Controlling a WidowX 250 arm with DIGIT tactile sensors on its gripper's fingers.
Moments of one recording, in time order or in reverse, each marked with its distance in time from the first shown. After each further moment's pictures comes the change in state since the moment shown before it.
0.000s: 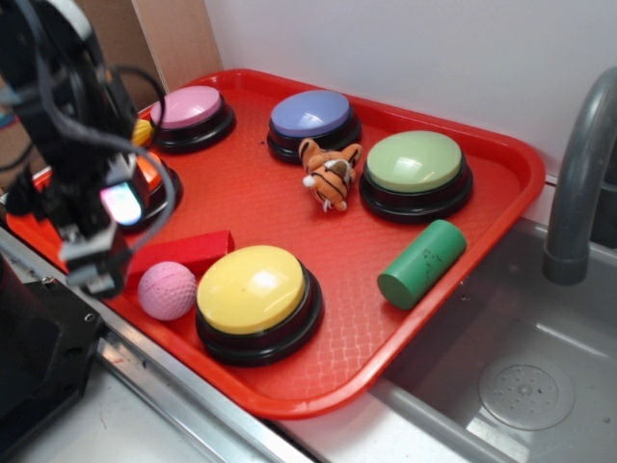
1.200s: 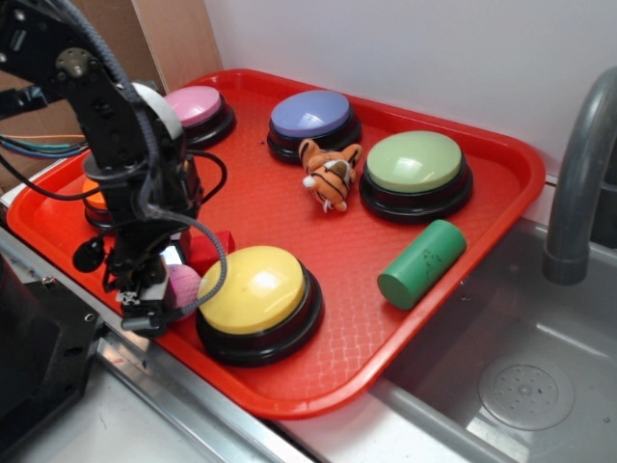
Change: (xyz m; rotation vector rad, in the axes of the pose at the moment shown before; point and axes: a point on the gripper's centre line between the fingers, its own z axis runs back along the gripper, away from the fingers) arm 0.008 0.012 -0.045 0.077 0.137 -0.103
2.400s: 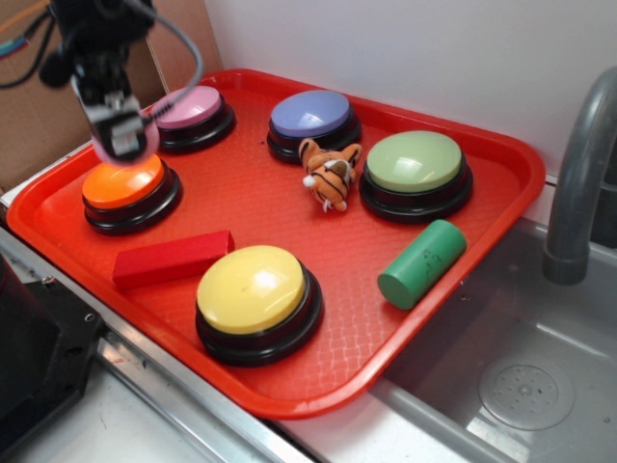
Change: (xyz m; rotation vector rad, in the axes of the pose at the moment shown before) arm -0.015 0.056 0.115 -0.001 0.050 0.615
